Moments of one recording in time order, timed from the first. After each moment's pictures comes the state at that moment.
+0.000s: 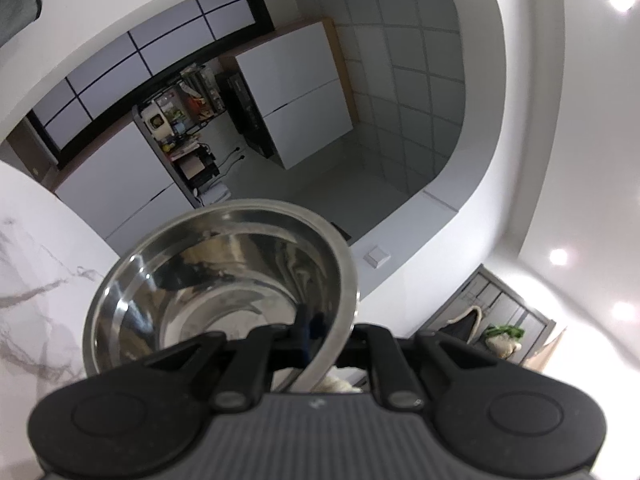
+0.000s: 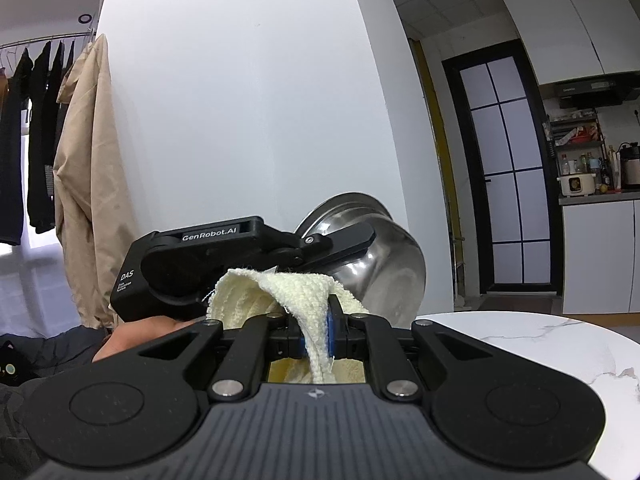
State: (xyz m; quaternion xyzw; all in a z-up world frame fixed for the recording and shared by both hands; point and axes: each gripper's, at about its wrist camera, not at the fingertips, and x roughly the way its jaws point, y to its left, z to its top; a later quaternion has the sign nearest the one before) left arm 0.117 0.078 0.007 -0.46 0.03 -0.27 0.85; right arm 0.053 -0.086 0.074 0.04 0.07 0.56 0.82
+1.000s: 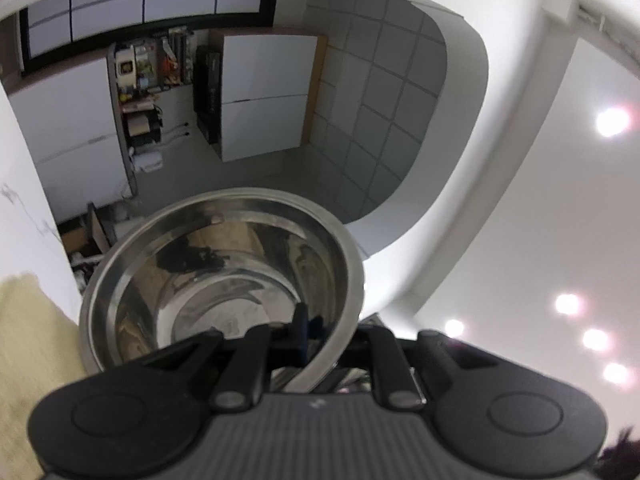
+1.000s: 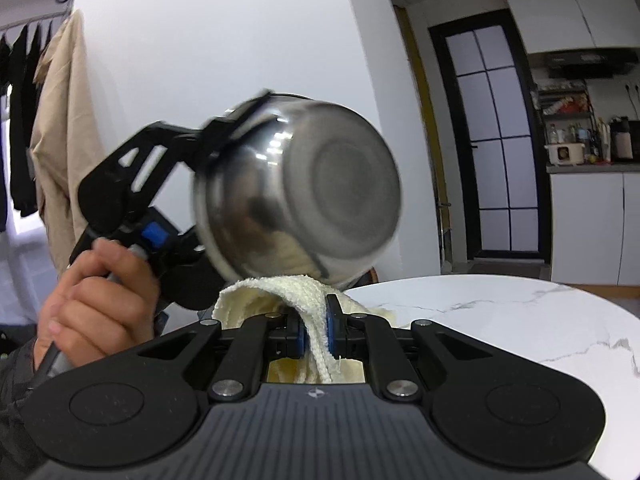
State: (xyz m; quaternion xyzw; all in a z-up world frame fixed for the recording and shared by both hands) left arm 0.110 0.083 -0.015 -0.59 -0.02 -0.38 0.71; right arm 0.066 -0.084 0.058 0.03 0.13 0.53 0.84
